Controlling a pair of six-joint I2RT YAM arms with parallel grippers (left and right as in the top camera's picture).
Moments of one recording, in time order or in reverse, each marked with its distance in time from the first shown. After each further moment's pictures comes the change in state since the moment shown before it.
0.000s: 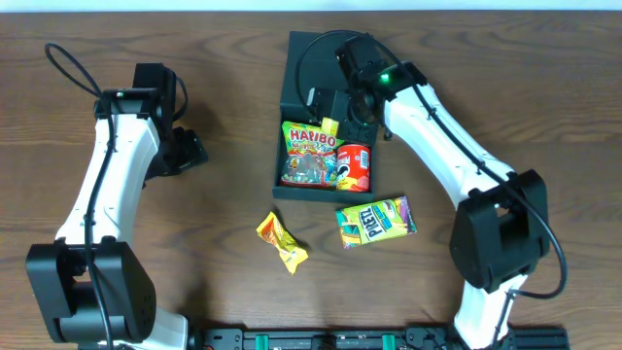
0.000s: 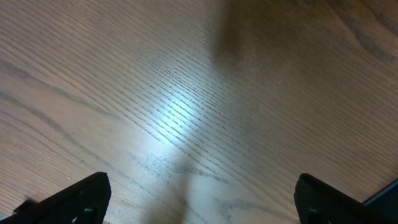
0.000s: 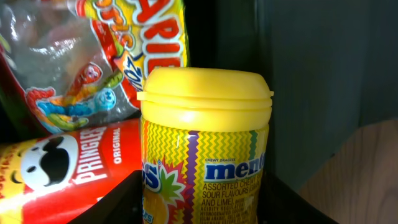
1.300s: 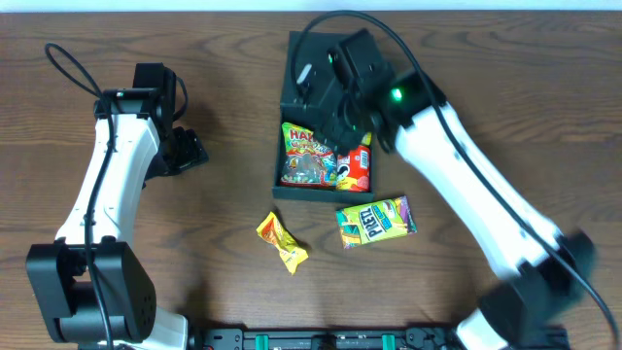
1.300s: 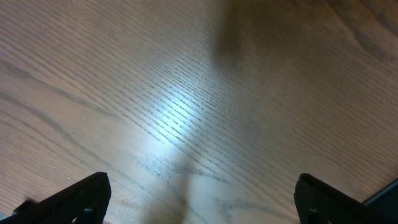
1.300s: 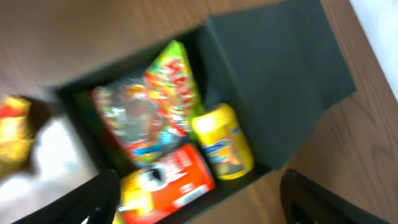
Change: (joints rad) left arm 0.000 0.000 0.000 0.001 0.000 0.000; right arm 0.143 -0.283 -0.017 -0.055 -0.004 0.451
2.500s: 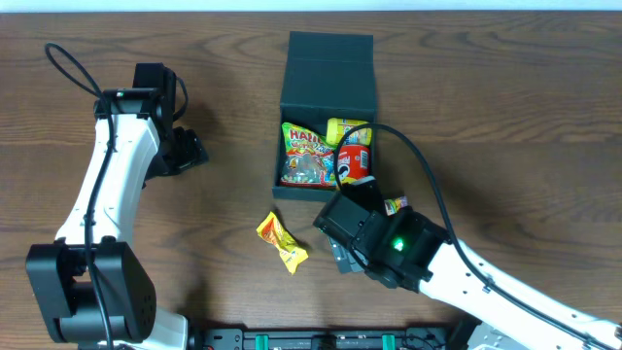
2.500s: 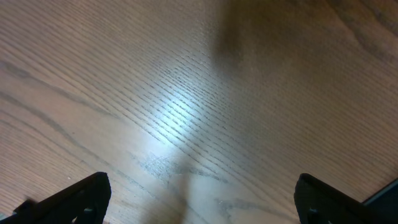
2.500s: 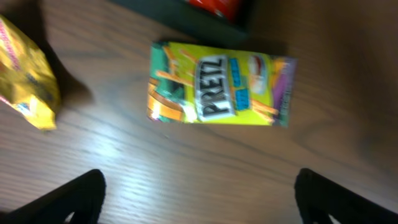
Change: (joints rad) left arm 0.000 0.000 0.000 0.000 0.000 0.000; right arm 0.384 -0.404 -0.606 -0.123 0.321 1.106
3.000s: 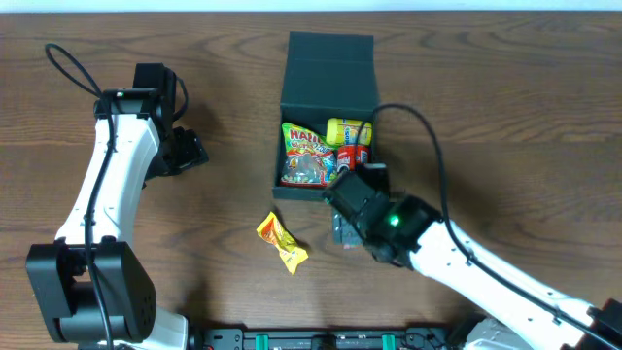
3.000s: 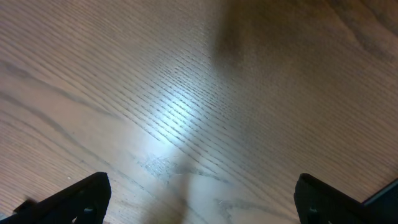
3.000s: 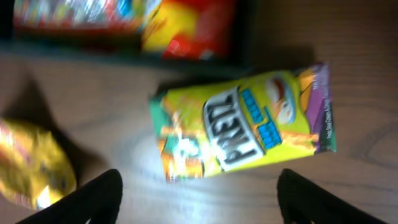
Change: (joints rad) left arm 0.000 0.000 0.000 0.000 0.000 0.000; right arm -0.164 0.070 -0.087 0.241 -0.074 0.160
